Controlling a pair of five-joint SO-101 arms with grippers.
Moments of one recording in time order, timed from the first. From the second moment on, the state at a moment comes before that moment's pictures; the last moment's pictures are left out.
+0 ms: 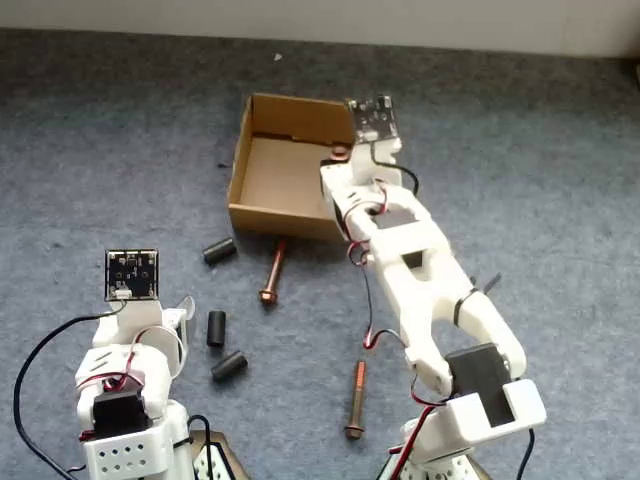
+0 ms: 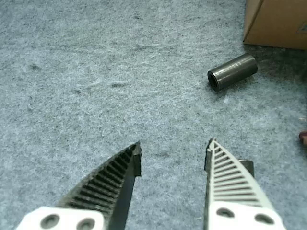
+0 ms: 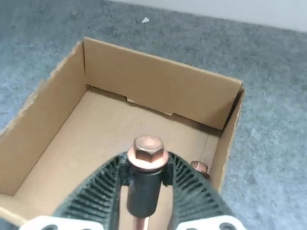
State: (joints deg) left arm -17.3 -103.7 91.7 66.9 -3.8; right arm -20.3 1.1 28.5 11.4 0.5
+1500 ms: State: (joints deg) left arm -28.9 -103.9 91.7 63.3 -1.3; right arm -42.2 -25.8 36.4 57.9 -24.6
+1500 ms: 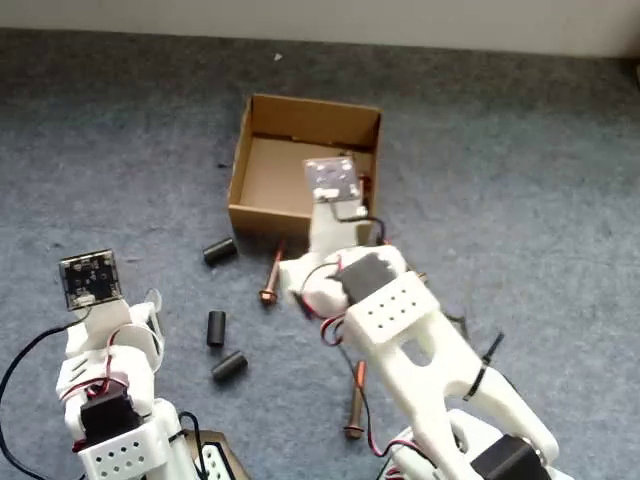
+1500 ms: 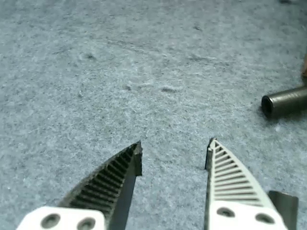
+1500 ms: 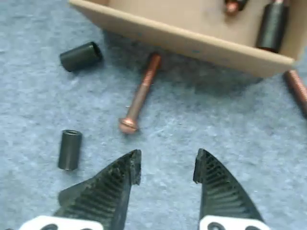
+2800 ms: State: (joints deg) left arm -37.1 -103.9 91.7 60.5 3.1; right arm -67.7 -2.6 36.3 44.6 -51.7
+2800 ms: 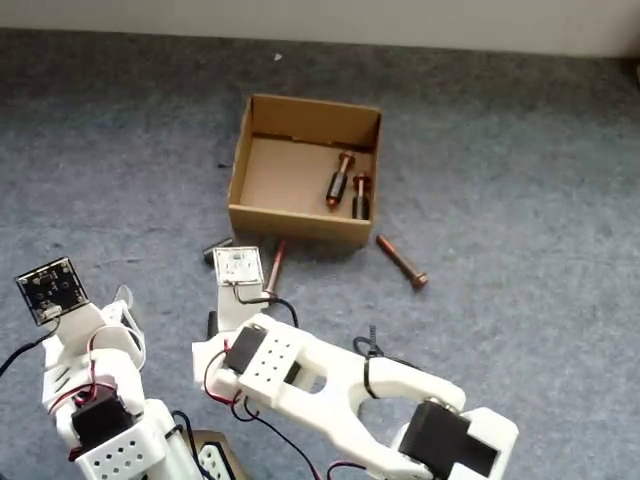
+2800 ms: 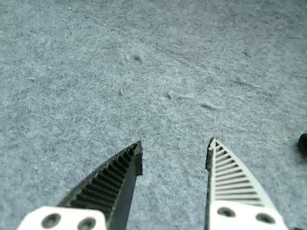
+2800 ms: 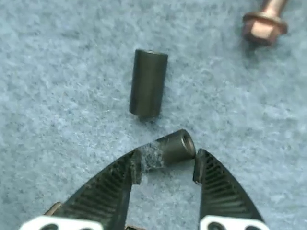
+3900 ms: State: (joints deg) left arm -35.3 -103.9 91.7 60.4 3.1; right arm -56.4 -1.8 36.3 52.6 -51.7
